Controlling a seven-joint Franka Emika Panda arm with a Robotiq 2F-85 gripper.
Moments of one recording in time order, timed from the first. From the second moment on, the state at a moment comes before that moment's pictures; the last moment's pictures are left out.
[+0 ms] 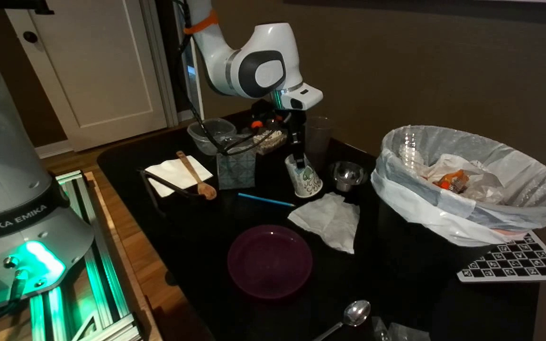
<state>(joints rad) 0.27 0.42 -0.37 -2.34 -0.12 2.97 0.73</state>
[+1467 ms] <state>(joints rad) 0.30 0.45 -0.37 -2.37 -0.09 2.99 0.72</state>
